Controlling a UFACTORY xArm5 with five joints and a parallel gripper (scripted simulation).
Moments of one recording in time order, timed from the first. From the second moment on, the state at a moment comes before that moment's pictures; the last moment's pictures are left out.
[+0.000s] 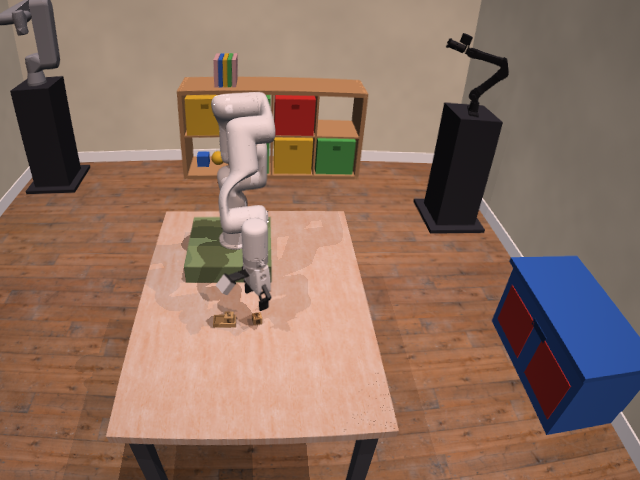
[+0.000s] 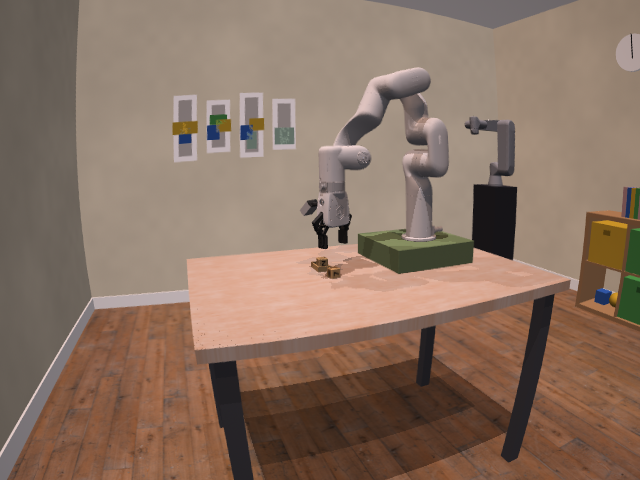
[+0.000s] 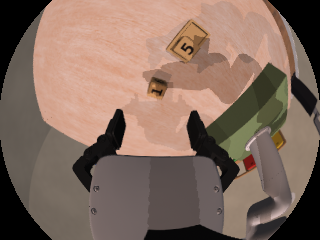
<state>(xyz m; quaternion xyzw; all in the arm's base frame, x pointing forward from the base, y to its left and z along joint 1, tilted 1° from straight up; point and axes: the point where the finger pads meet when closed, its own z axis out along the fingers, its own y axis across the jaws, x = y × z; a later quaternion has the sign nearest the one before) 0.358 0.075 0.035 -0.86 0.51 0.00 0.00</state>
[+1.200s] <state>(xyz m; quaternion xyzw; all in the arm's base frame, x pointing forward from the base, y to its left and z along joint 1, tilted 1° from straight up) 0.357 0.076 0.035 -1.00 -0.03 -0.01 0.00</state>
